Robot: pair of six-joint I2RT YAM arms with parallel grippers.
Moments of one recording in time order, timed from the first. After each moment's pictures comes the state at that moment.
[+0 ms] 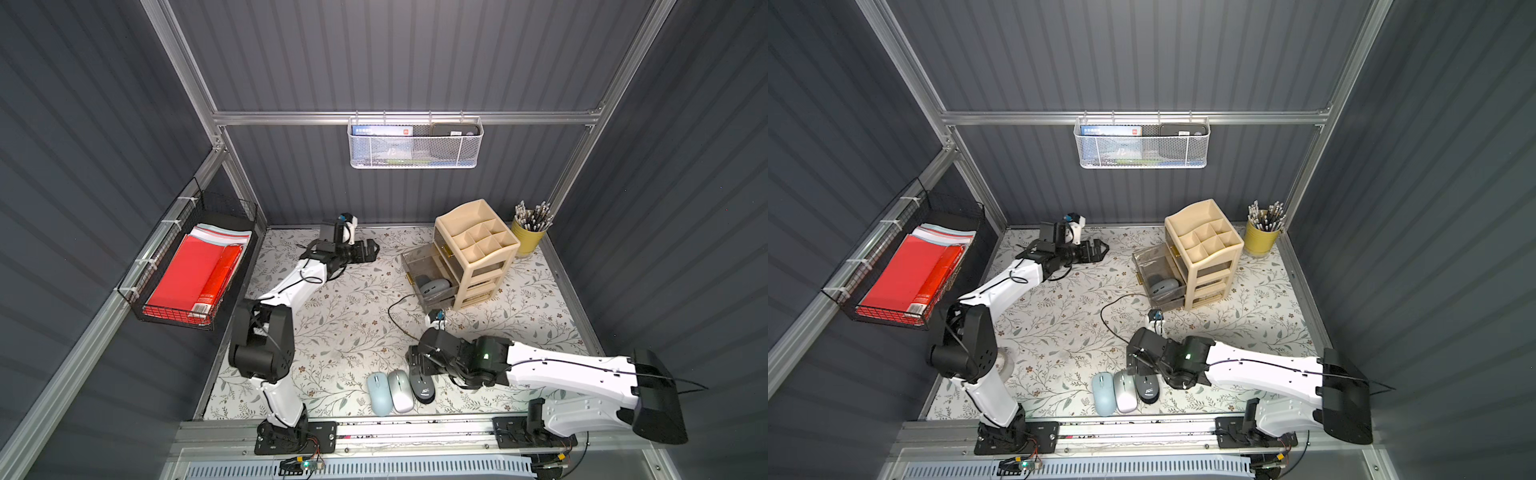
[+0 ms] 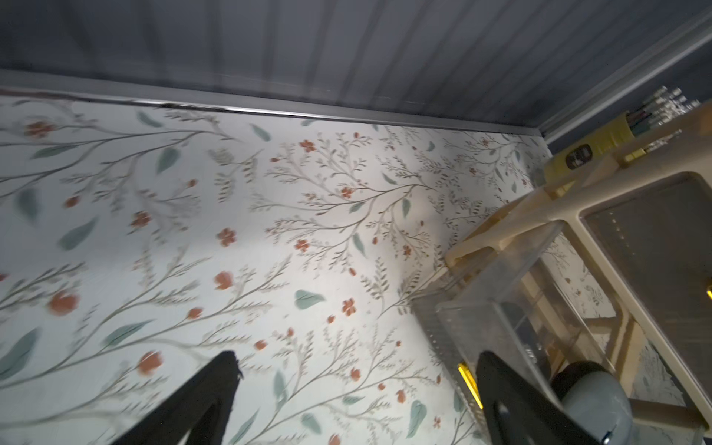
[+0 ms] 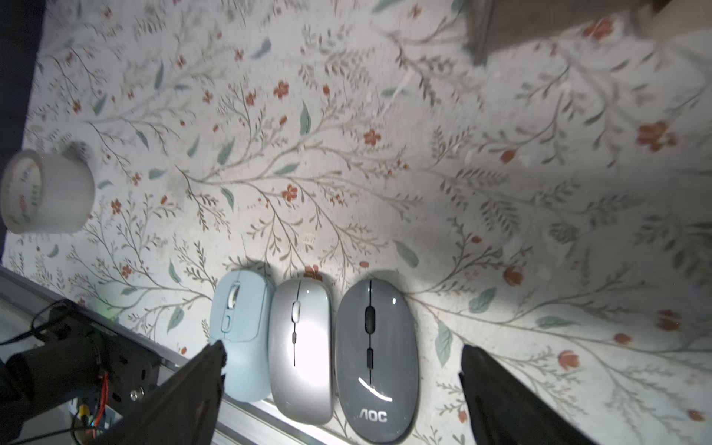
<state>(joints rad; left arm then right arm) -0.30 1.84 1.43 -0.22 0.30 -0.30 1.21 1.24 0.92 -0.63 0.31 0.95</state>
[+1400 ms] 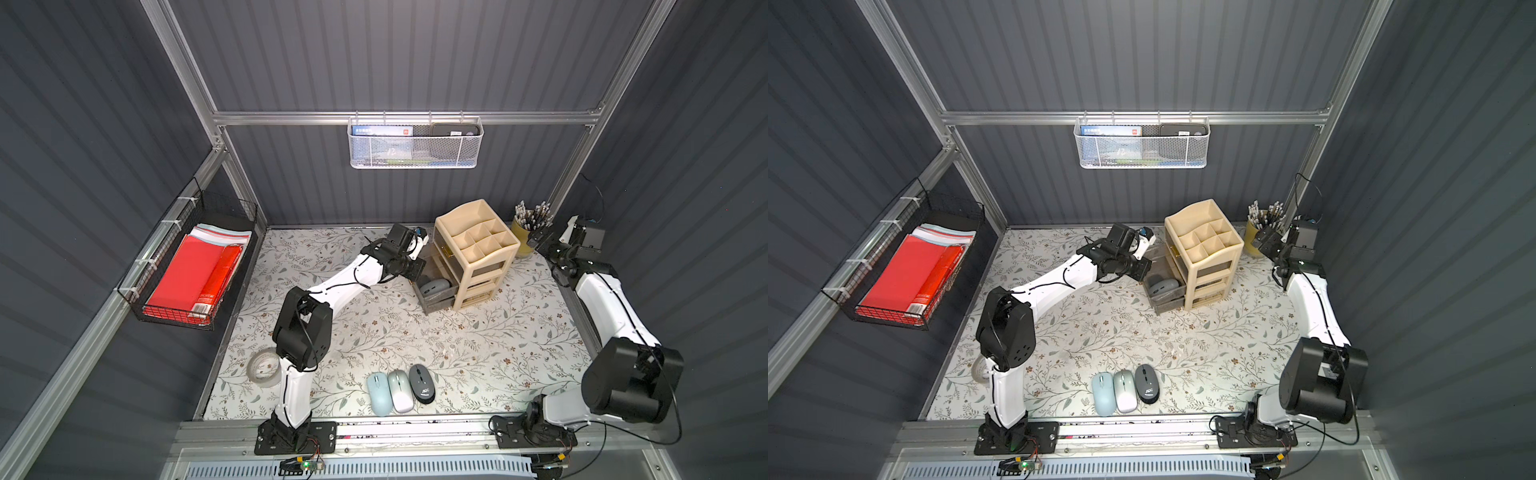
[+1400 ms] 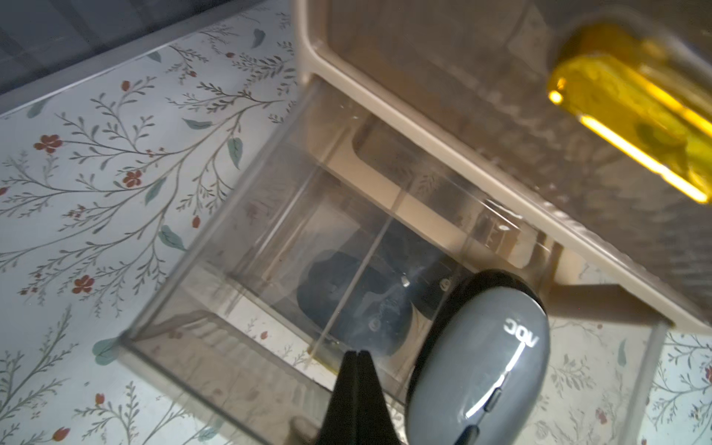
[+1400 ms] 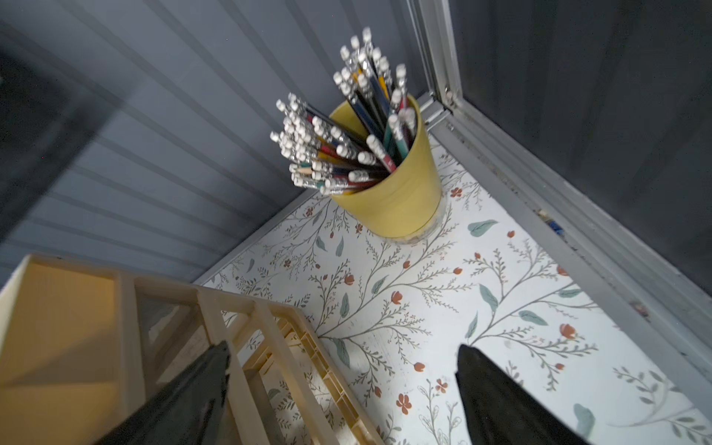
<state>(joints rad) -0.64 2.00 1.71 -0.54 0.18 -0.04 -0.21 1.50 1.21 -0.27 -0.21 0.48</state>
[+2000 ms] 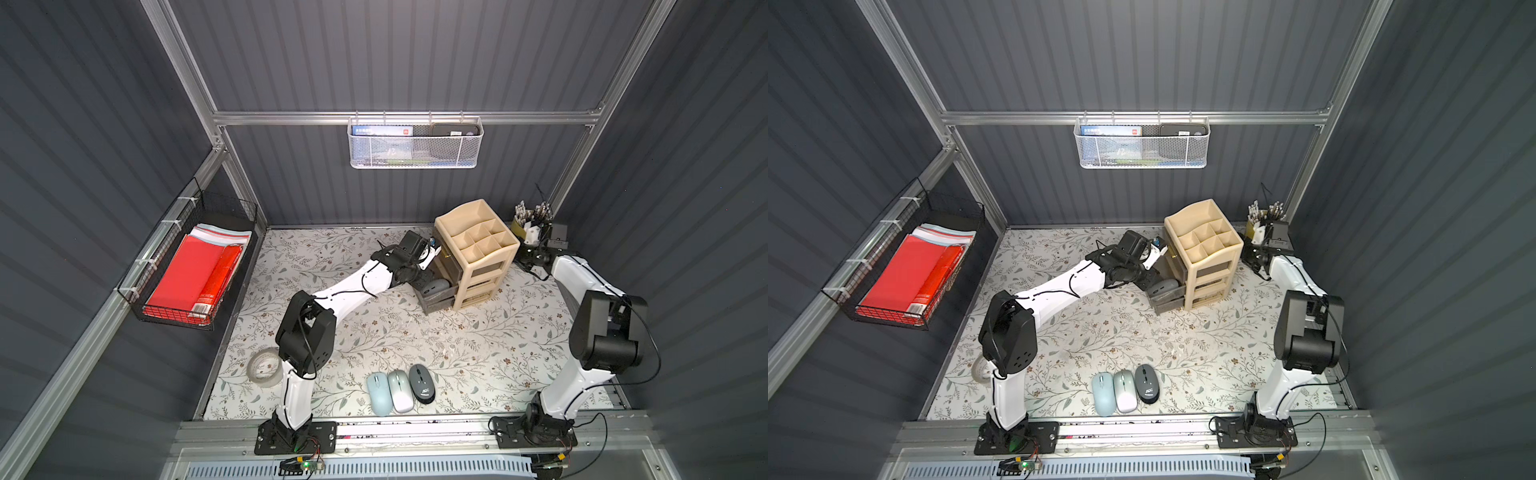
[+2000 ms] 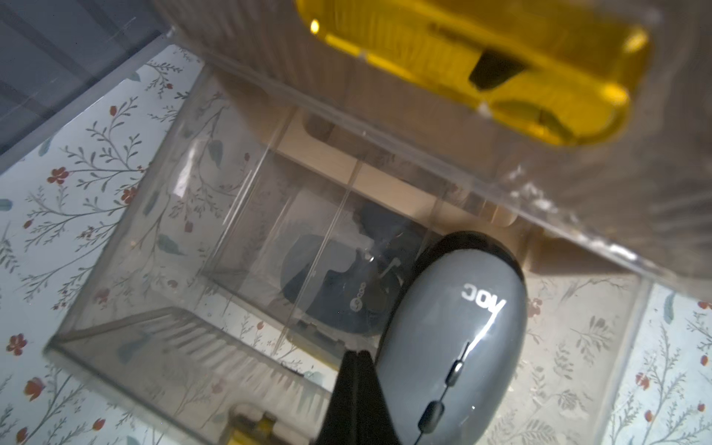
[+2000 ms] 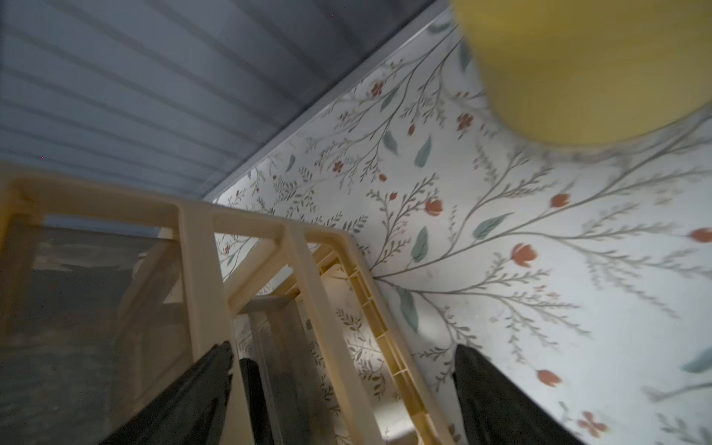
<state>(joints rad) -0.70 1.97 1.68 -0.57 0.05 0.06 -0.09 1.81 1.33 -0.28 -0.47 0.45</state>
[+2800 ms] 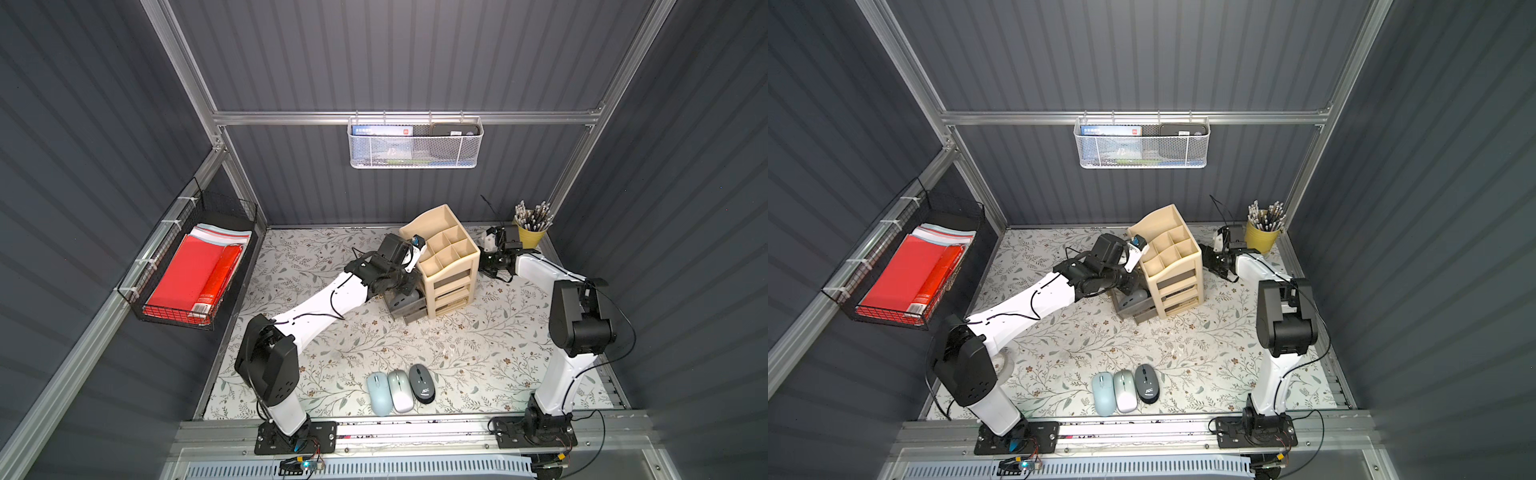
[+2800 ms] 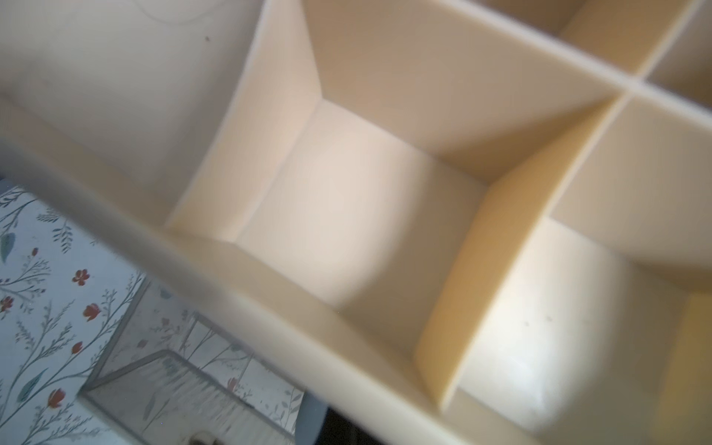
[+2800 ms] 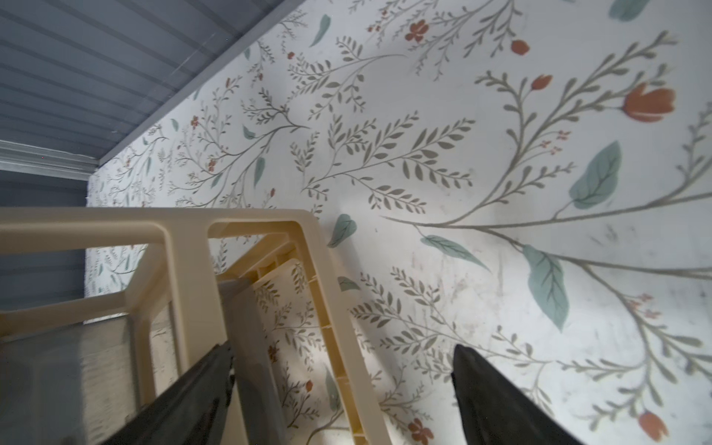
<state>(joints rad) -0.70 1.71 1.46 -0.52 0.08 -0.02 0.12 1.93 1.35 -0.31 -0.39 0.44</state>
